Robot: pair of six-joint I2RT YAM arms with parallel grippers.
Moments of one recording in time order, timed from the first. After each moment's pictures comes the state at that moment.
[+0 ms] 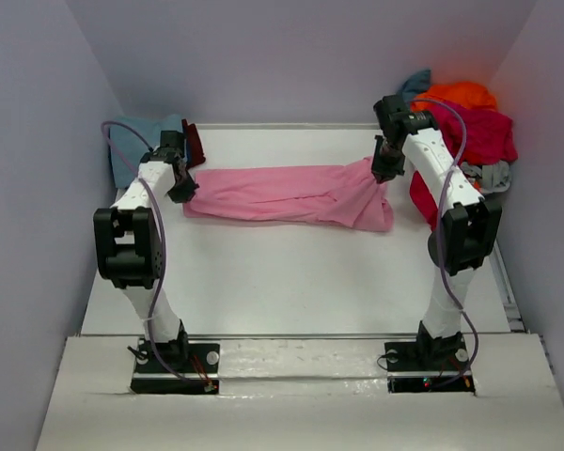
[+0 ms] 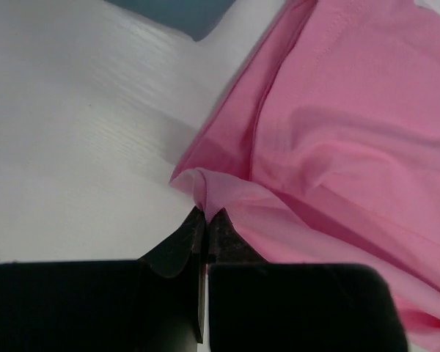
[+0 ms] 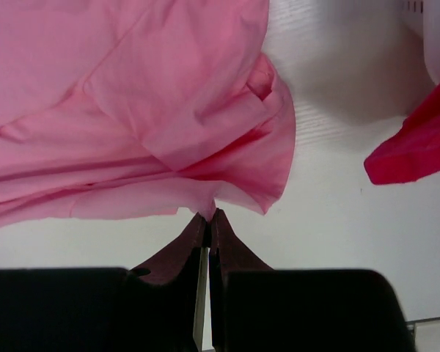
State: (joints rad) left arm -0.03 1.79 1.42 -0.70 -0.18 -0.54; right arm 0.24 1.95 1.96 -1.20 0.20 0.47
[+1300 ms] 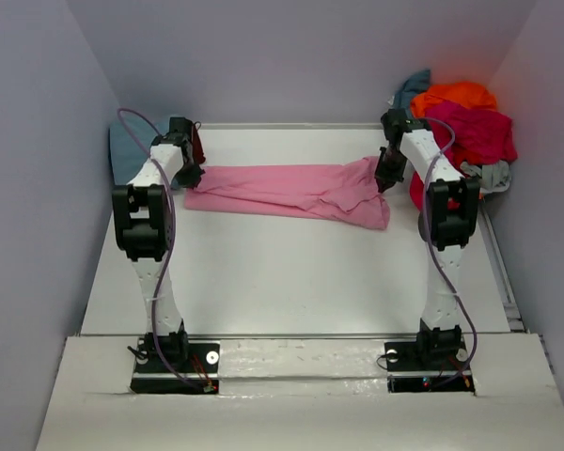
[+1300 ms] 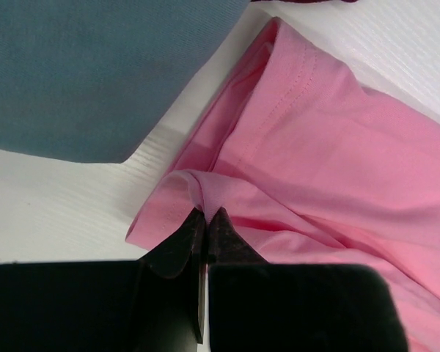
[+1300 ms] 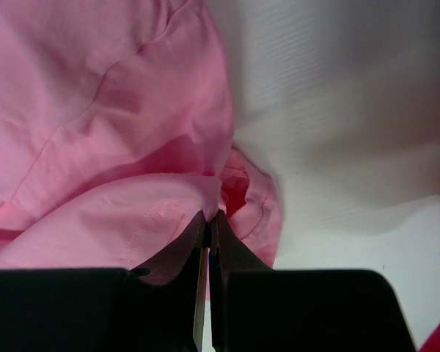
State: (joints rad) left arm -0.02 2.12 1.75 -0.74 -0.16 -0.52; right arm 0.11 2.26 2.09 -1.14 0.10 0.47
